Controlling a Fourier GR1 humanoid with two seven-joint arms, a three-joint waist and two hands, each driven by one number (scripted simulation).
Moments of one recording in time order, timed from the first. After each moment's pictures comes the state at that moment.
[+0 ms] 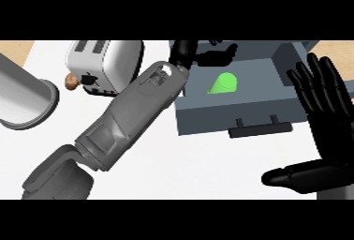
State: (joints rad) left arm -1.33 0.00 -0.56 -0.39 0.57 0.47 -0.31; right arm -0.17 -0.09 -0.07 -1.99 -0.18 0.18 0.13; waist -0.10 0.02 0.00
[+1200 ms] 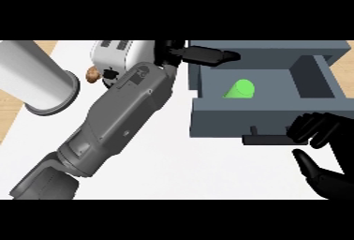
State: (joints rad) left arm -1.20 0.07 -0.44 -0.65 0.78 0.40 -0.44; right arm -0.07 -0.19 -0.10 -2.07 -0.28 0.32 0.15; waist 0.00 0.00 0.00
